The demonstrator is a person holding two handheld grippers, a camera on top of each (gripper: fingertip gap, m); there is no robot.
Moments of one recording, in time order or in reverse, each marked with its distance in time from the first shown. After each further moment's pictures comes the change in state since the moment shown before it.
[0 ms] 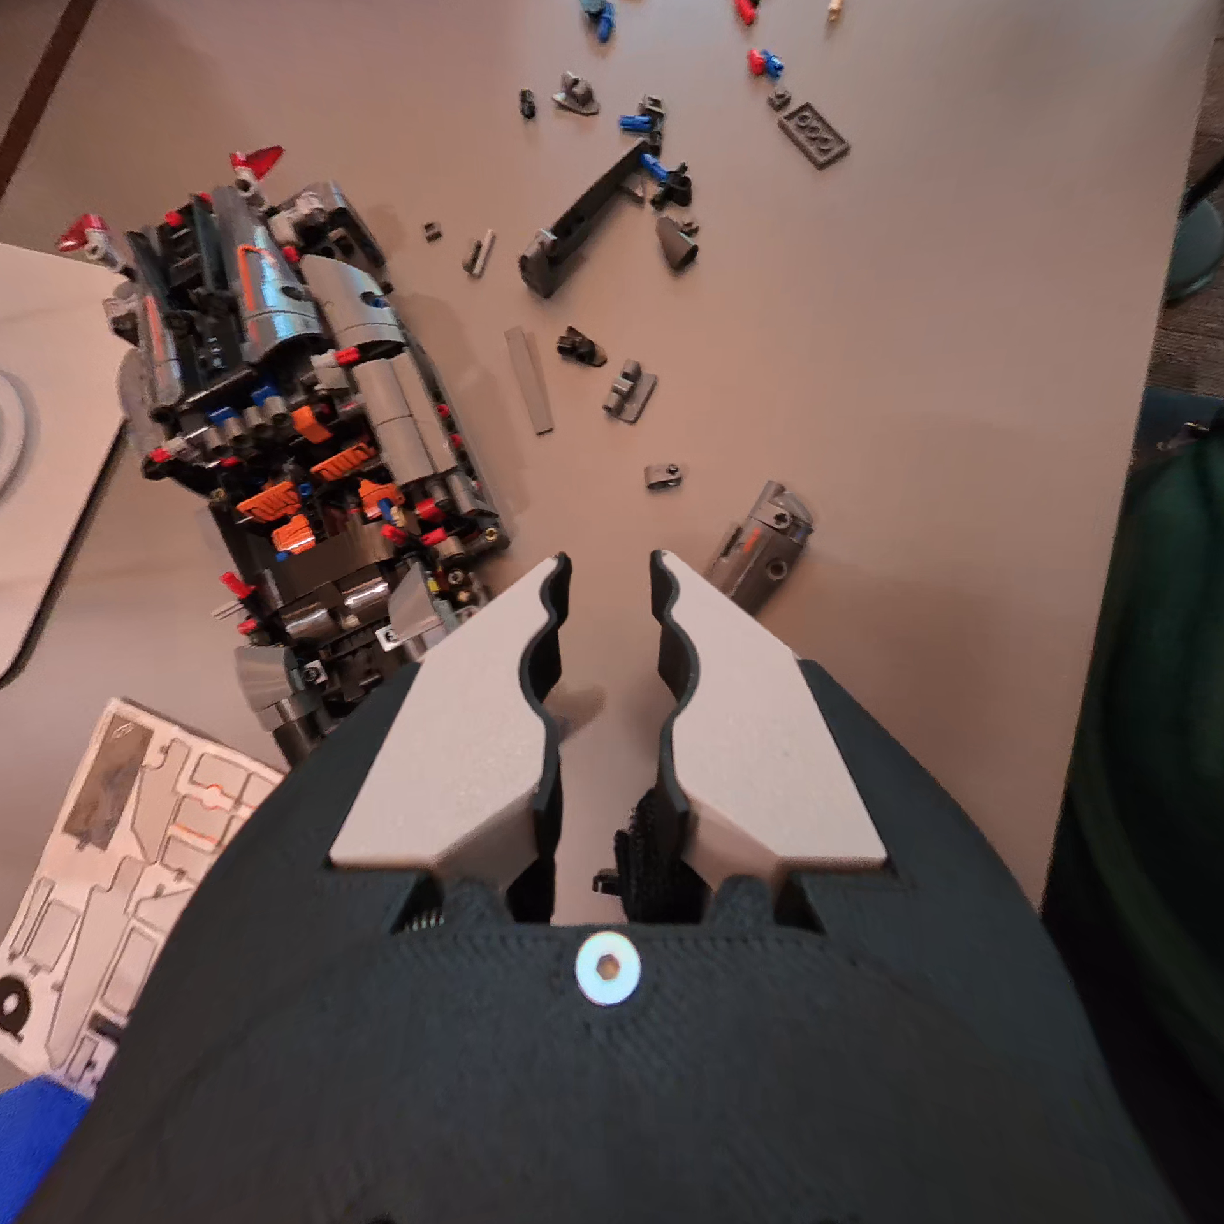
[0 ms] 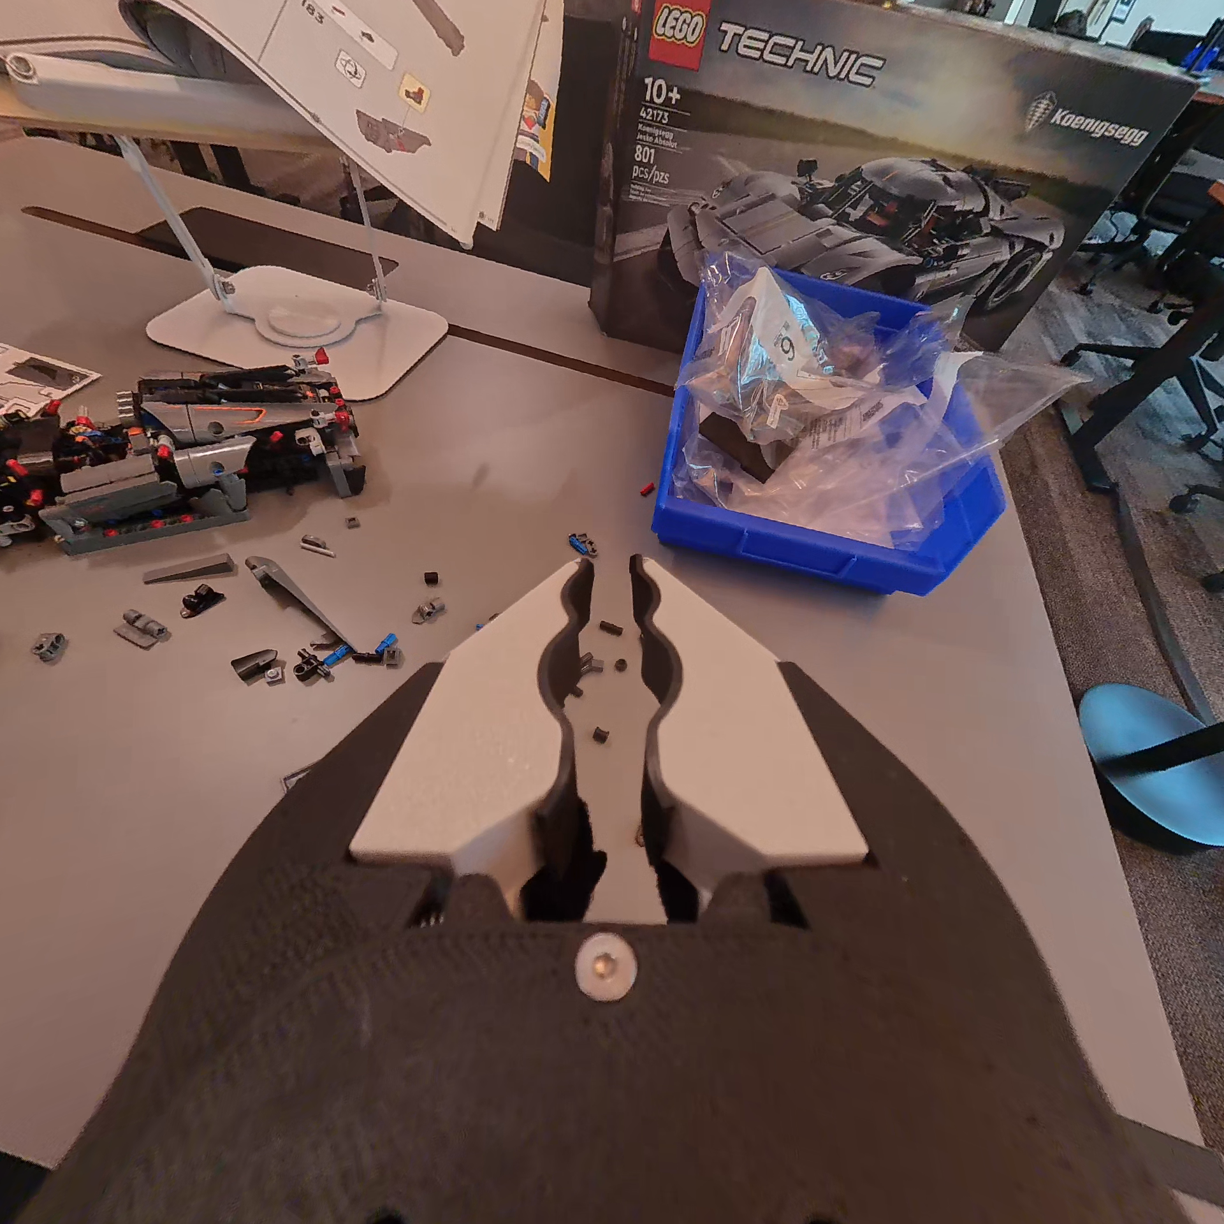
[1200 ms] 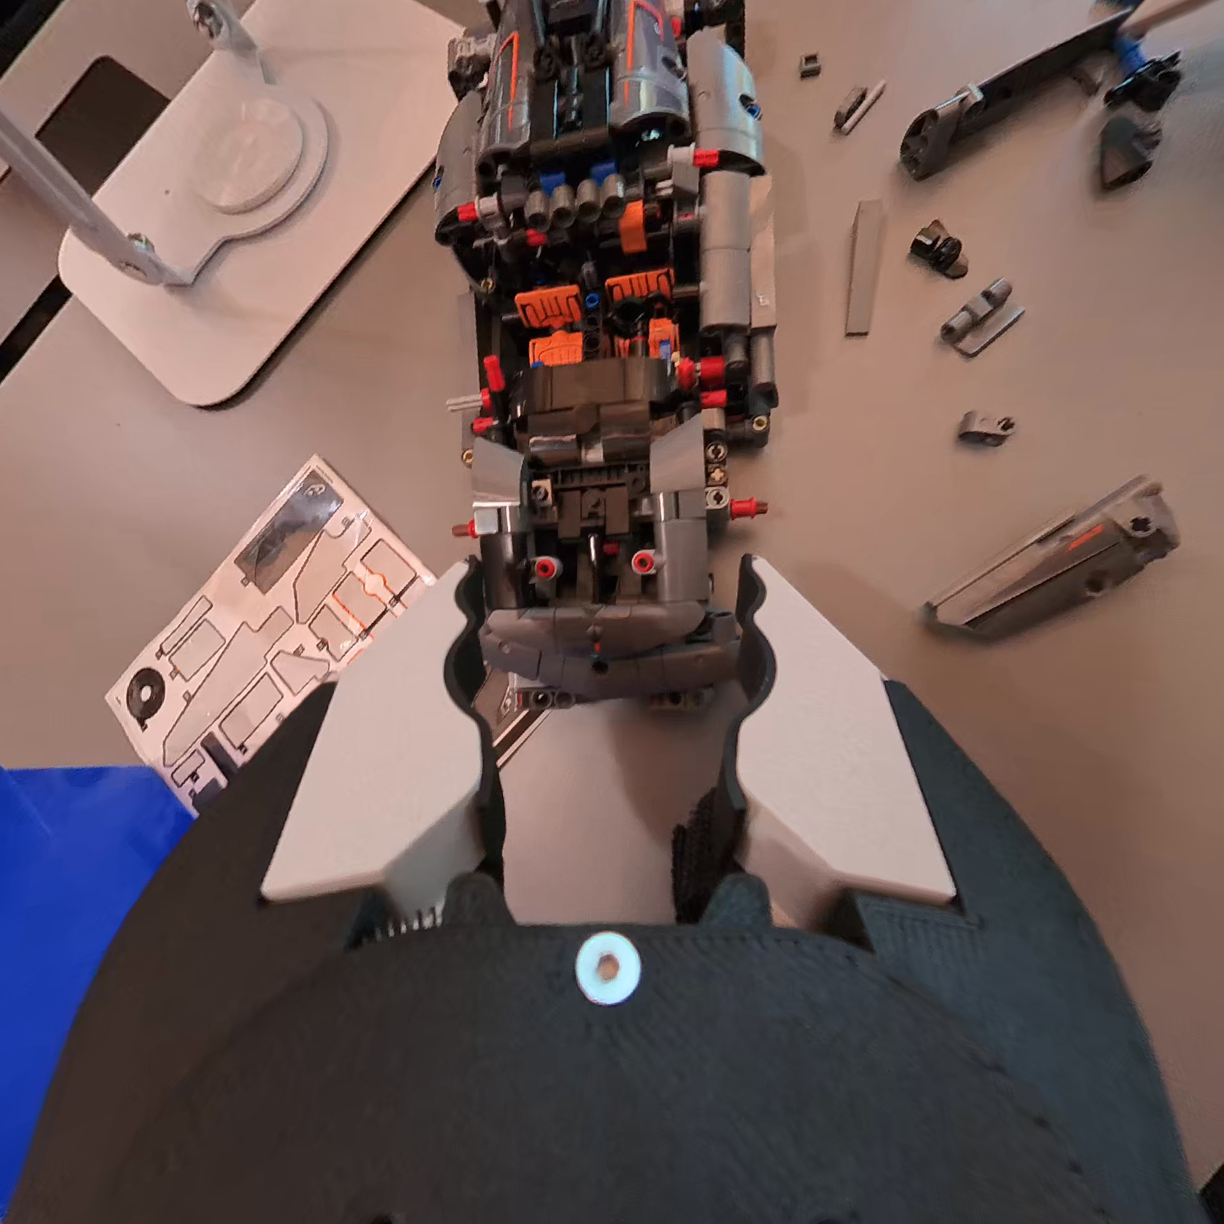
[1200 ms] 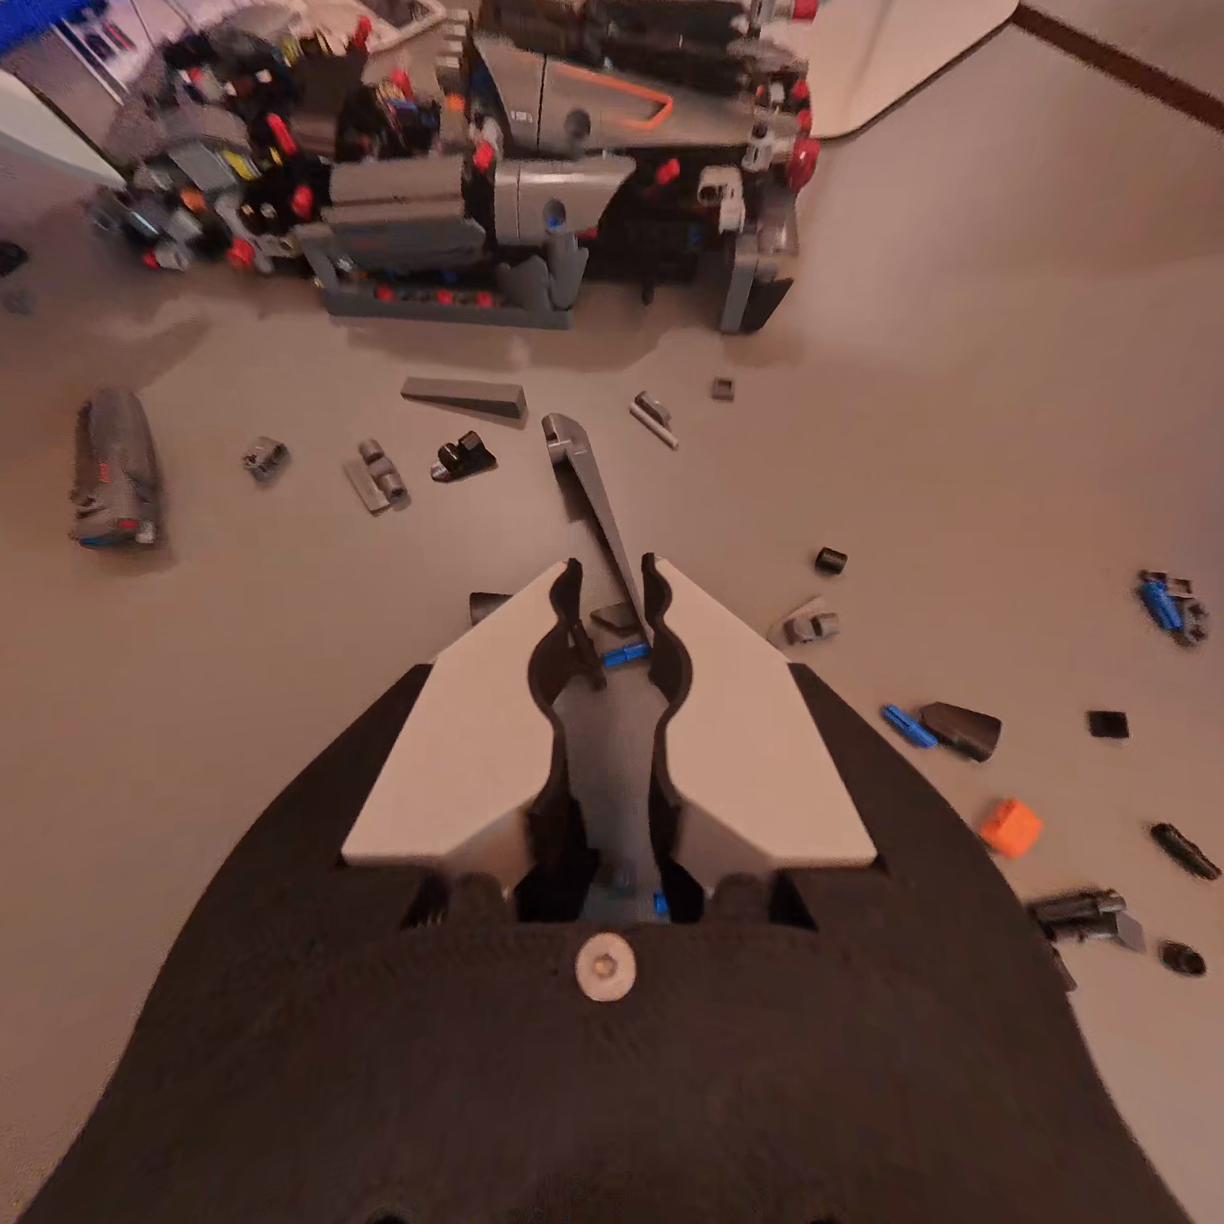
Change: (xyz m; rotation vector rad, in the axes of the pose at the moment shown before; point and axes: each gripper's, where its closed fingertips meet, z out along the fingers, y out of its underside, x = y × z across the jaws) left arm -0.076 0.052 -0.011 -0.069 -0.323 -0.254; right arm -0.179 0.093 0.114 -0.275 -0.547 -0.157
